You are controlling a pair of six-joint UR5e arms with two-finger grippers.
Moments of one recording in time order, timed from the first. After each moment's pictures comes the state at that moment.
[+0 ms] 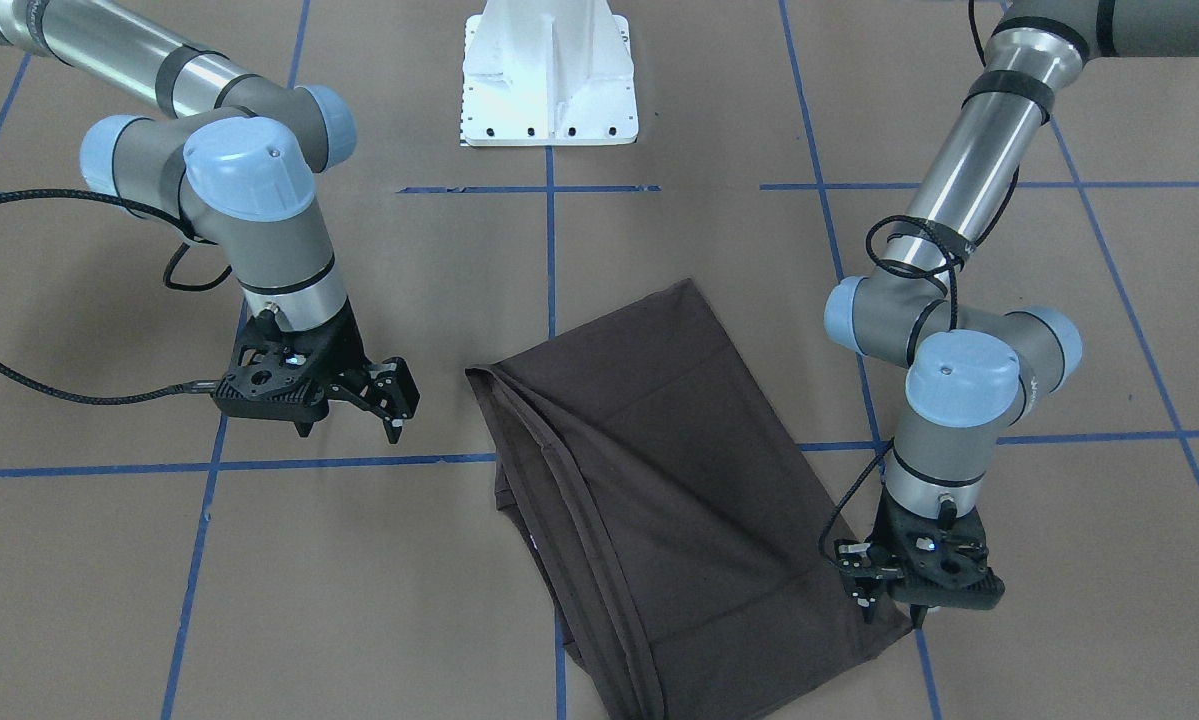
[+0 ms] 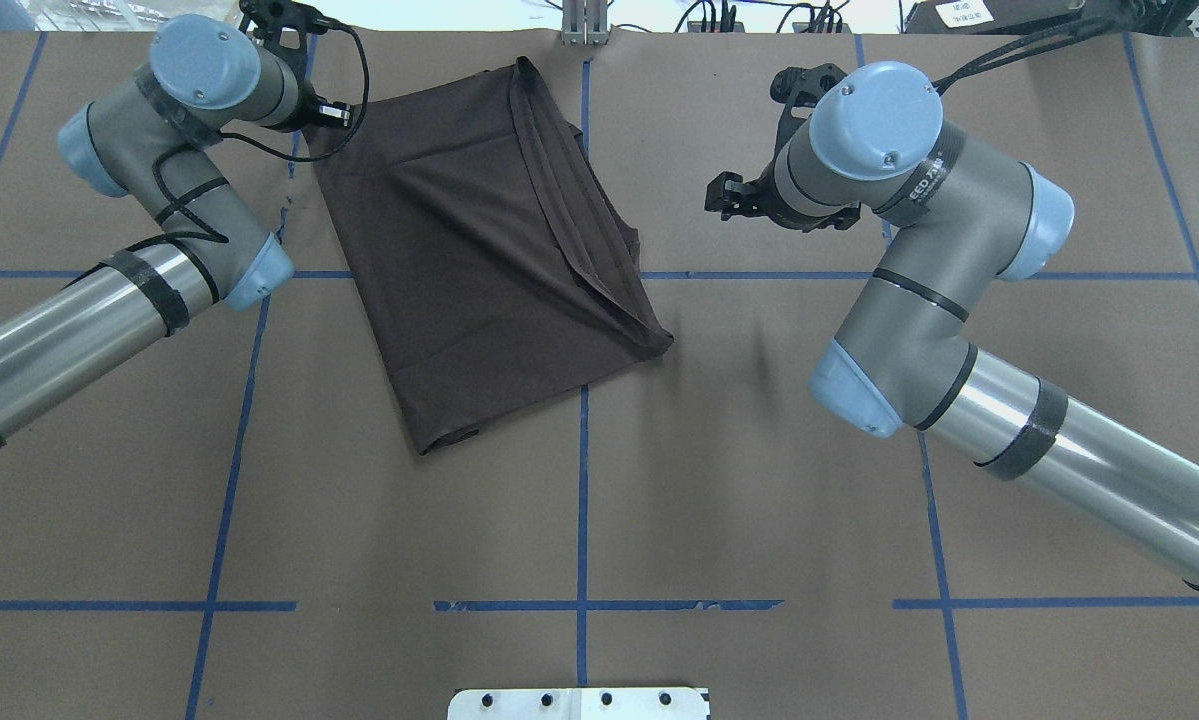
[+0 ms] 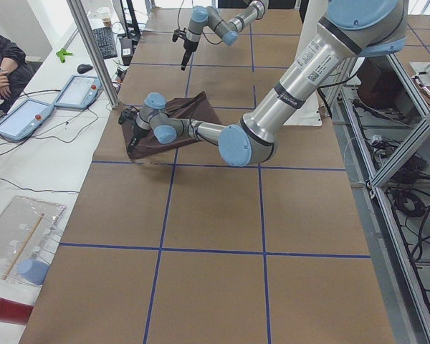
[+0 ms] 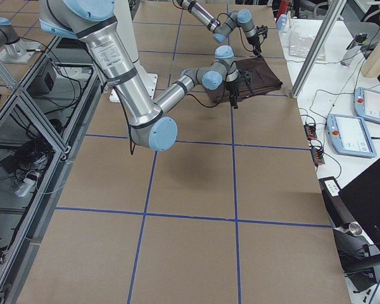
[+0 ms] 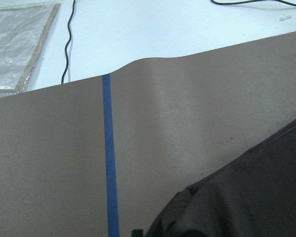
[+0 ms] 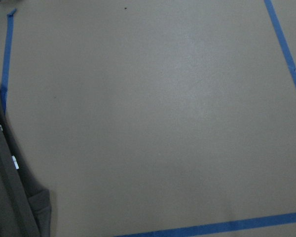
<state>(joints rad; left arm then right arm) -0.92 -2.33 -0.95 -2.33 -1.72 -0.74 0.74 -0.96 1.59 -1.37 1.76 1.22</state>
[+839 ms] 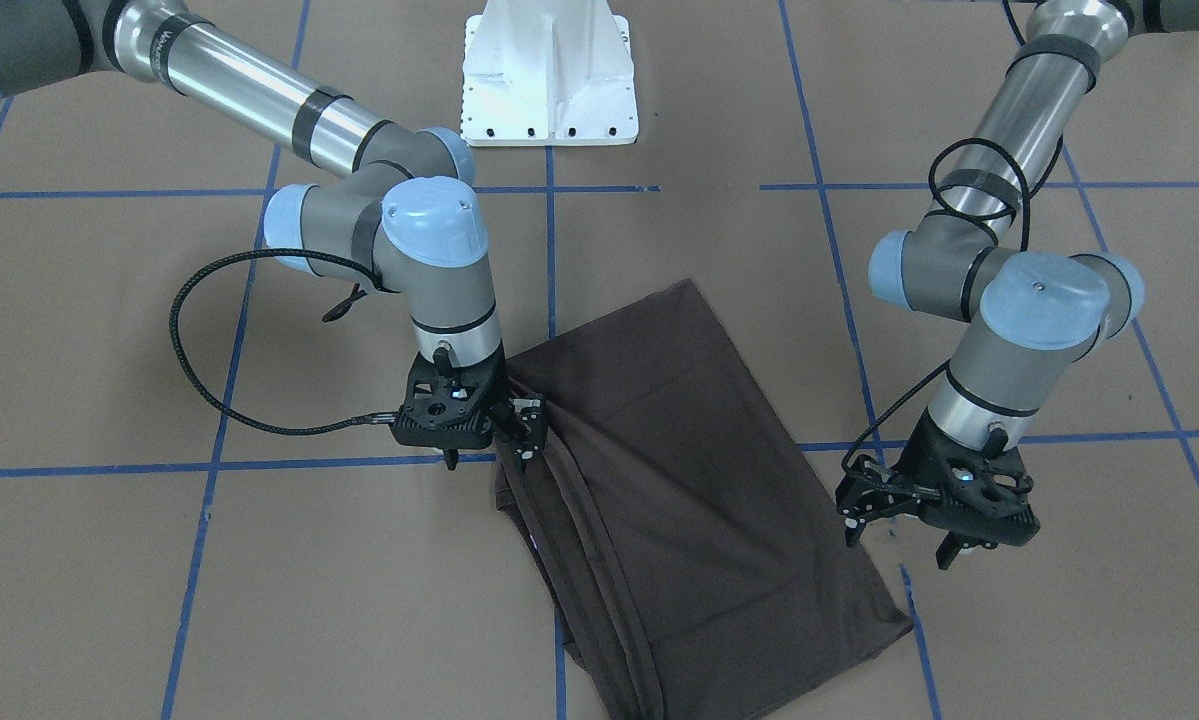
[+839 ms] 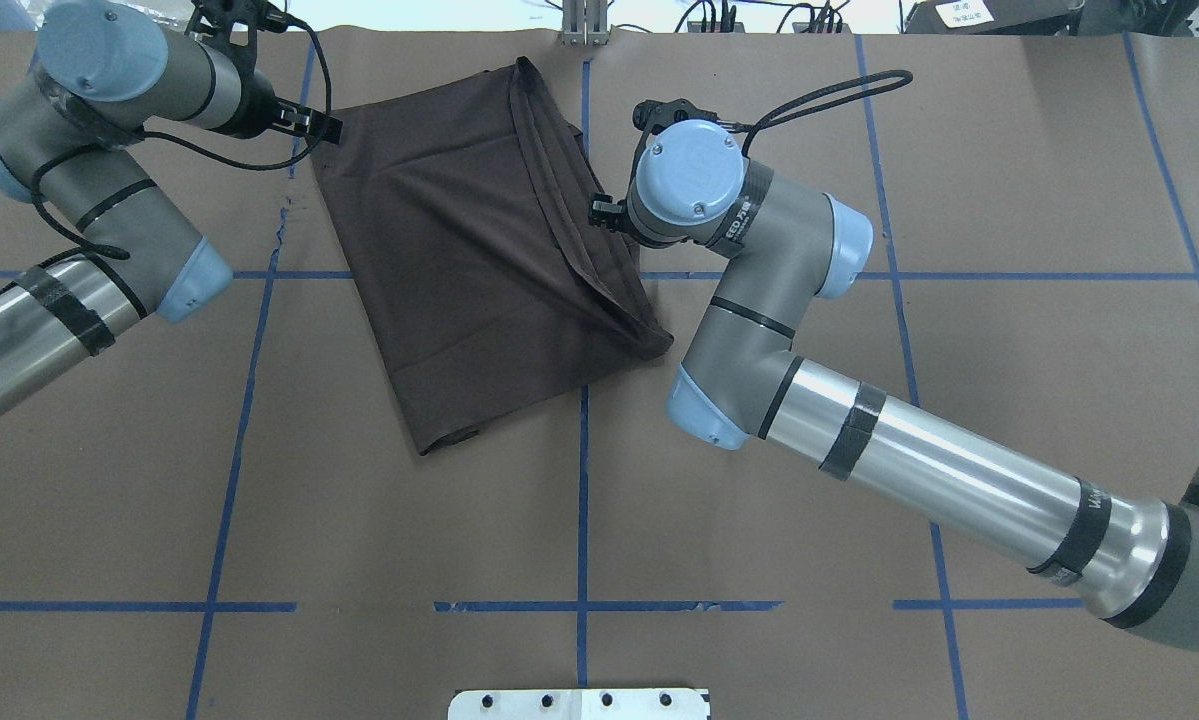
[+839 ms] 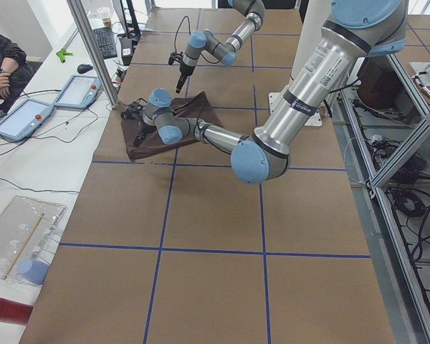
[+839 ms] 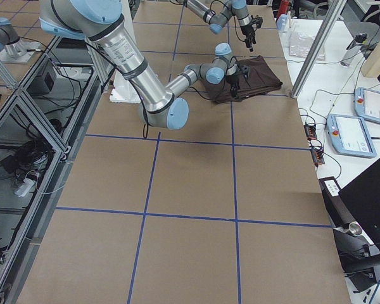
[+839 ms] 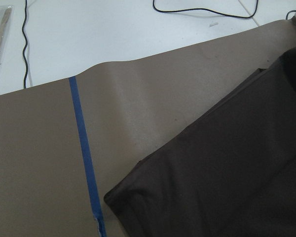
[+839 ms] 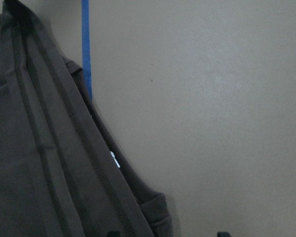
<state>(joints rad) -0.95 -2.18 -1.20 -2.33 -1.86 -0.70 0.62 -0.73 1.25 -1.21 1.63 1.32</state>
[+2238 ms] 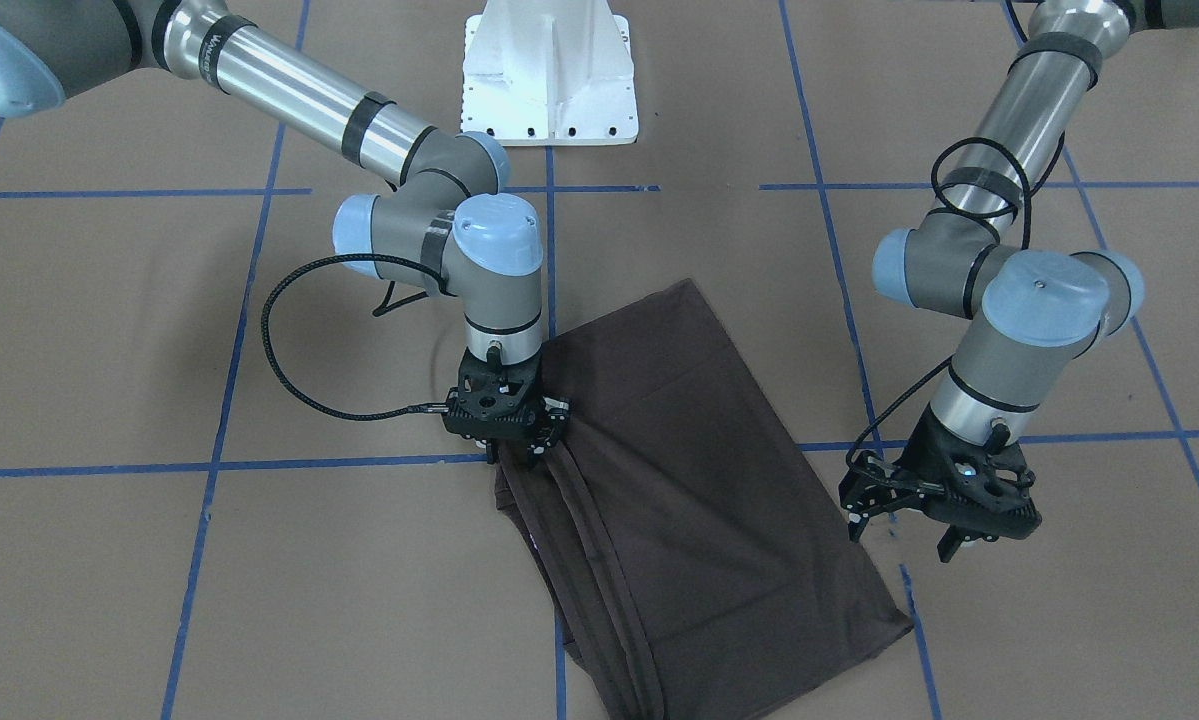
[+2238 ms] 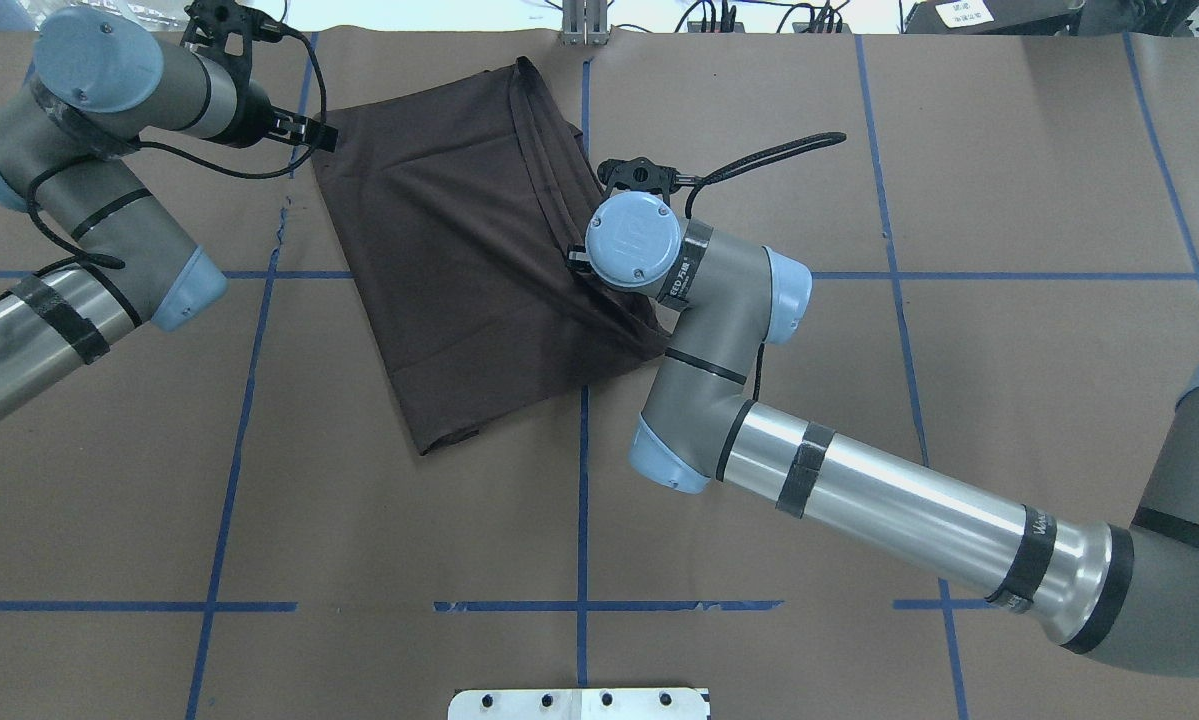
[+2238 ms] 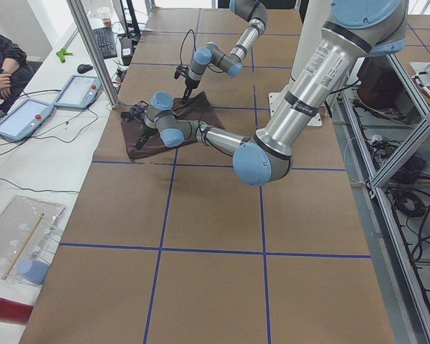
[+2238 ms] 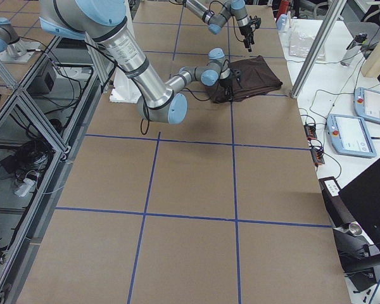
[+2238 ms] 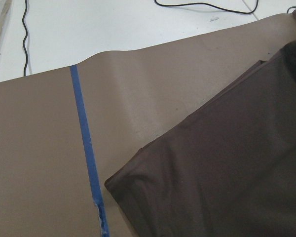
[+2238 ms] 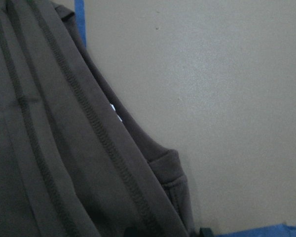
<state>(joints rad) -0.94 -2.16 -1.20 -2.34 -1.86 -0.71 0.55 -0.69 1.16 -1.21 1.56 1.36</state>
